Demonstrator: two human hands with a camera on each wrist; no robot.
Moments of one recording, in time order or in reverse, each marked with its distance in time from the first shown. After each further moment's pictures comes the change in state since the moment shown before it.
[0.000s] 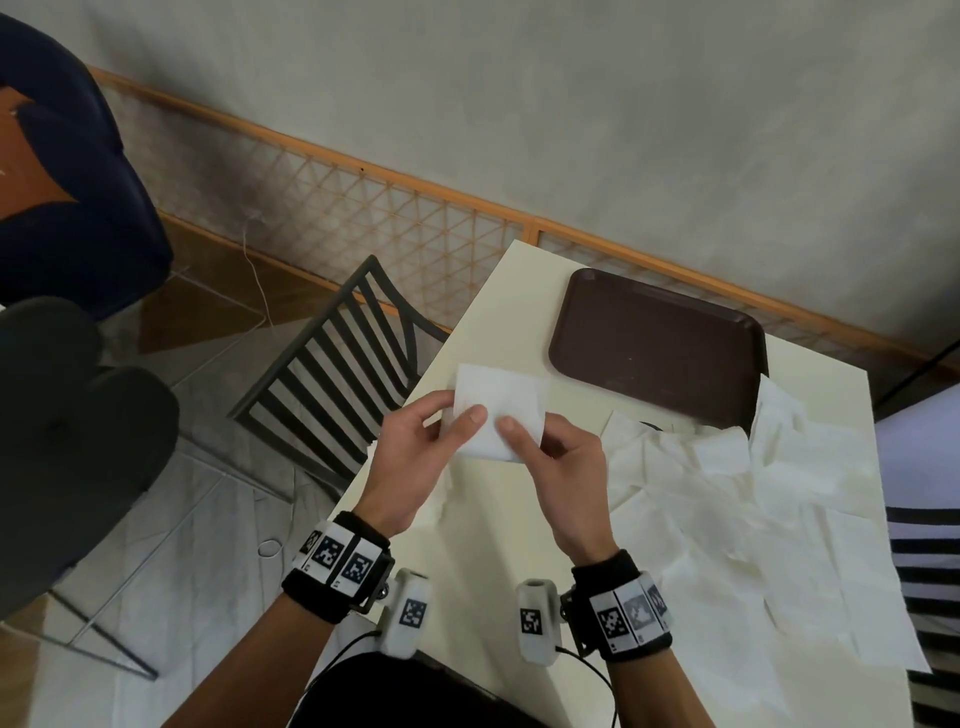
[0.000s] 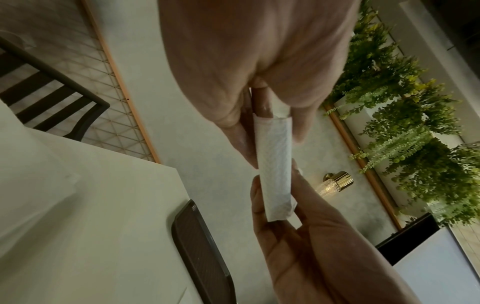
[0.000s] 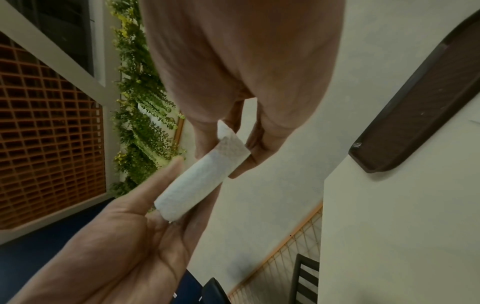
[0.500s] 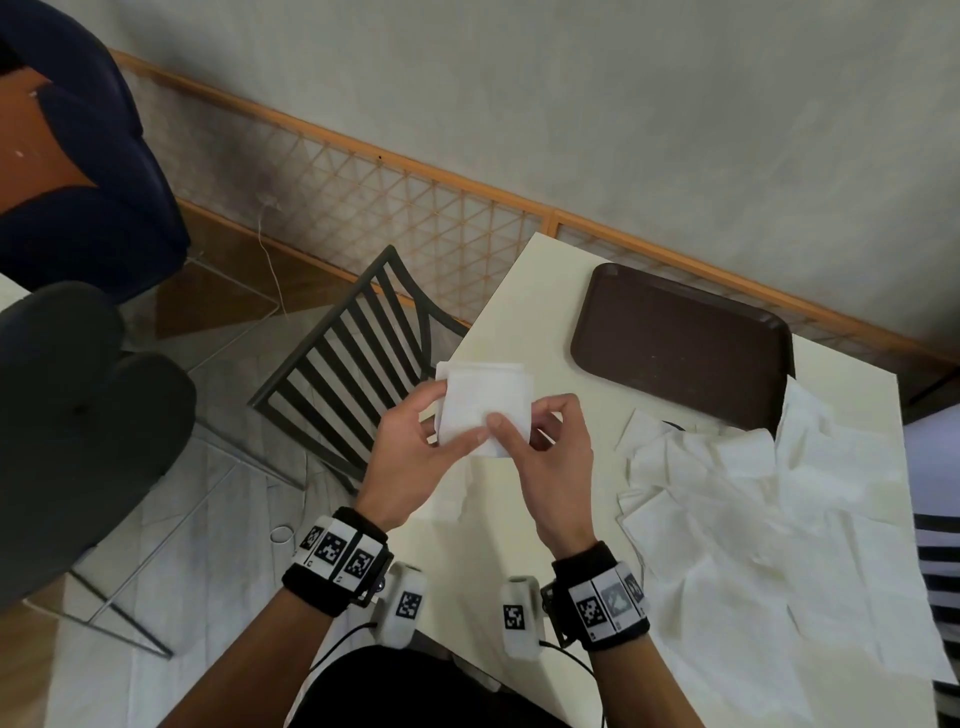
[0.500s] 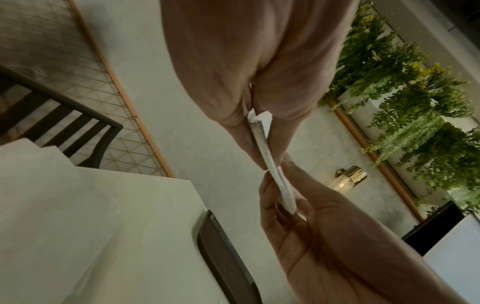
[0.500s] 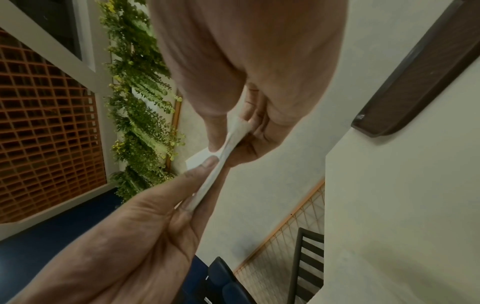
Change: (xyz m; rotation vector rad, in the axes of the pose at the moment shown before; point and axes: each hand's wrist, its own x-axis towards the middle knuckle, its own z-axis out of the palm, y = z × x) left_hand 0.006 -0.013 -0.036 0.132 0.044 0.026; right_hand 0.002 0.007 0.045 -0.012 0.069 0.053
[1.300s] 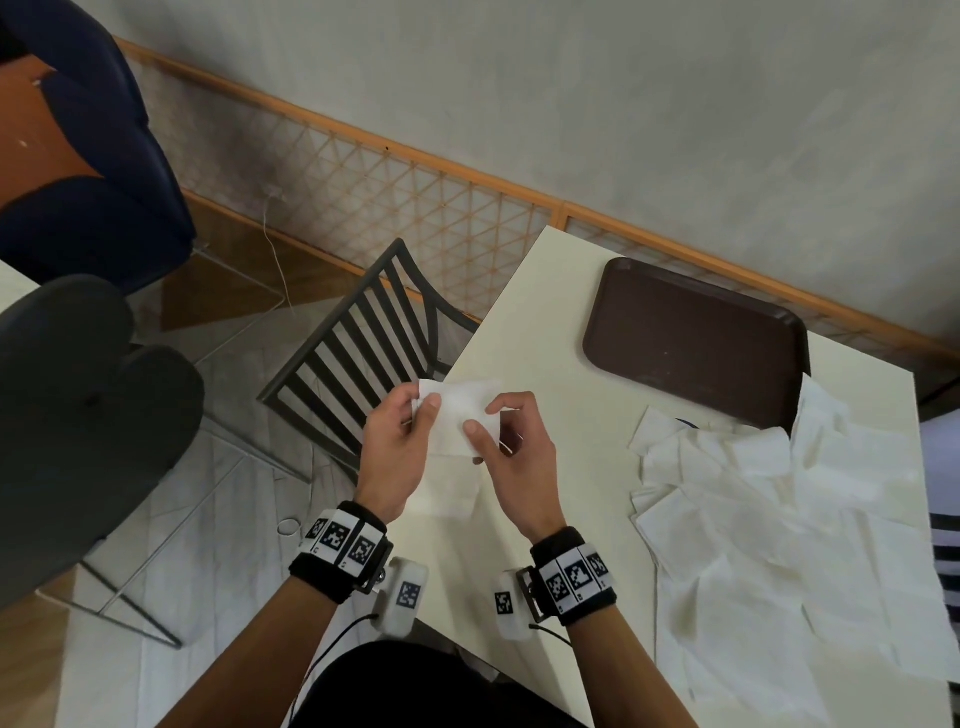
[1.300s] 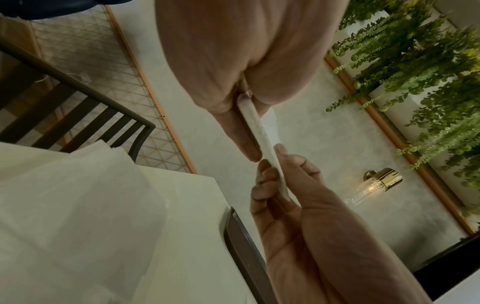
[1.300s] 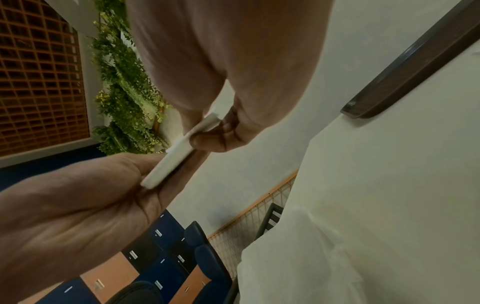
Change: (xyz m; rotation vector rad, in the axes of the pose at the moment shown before) left_hand 0.012 -0.030 -0.026 0.069 0.211 -0.035; right_hand 0.004 0.028 0.039 -0.083 -0.142 -0.130
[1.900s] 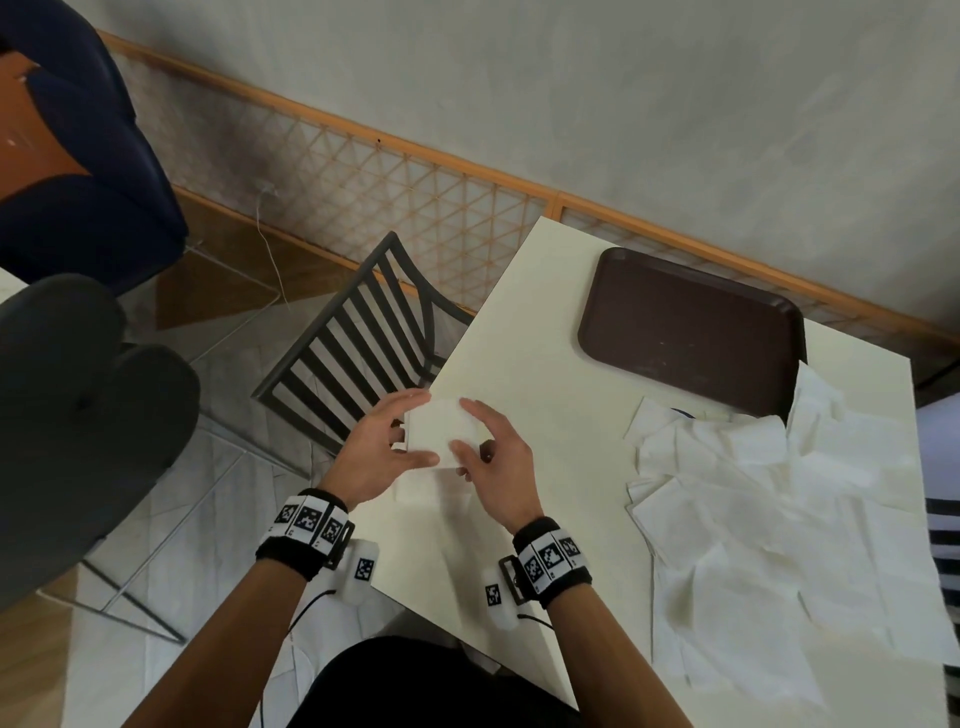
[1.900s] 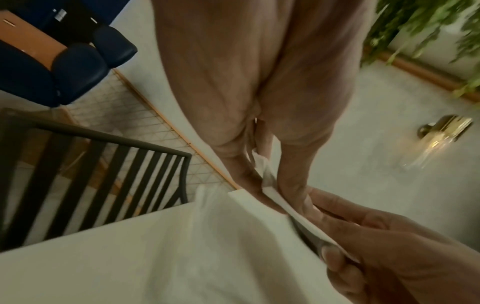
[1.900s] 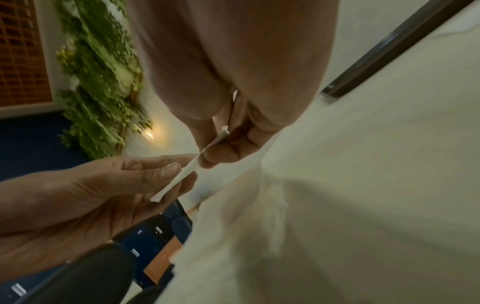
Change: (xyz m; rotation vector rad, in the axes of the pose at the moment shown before) left_hand 0.033 -0.057 -0.041 0.301 -0.367 -0.056; right_hand 0.004 0.066 0.013 -0.134 -0.133 0.126
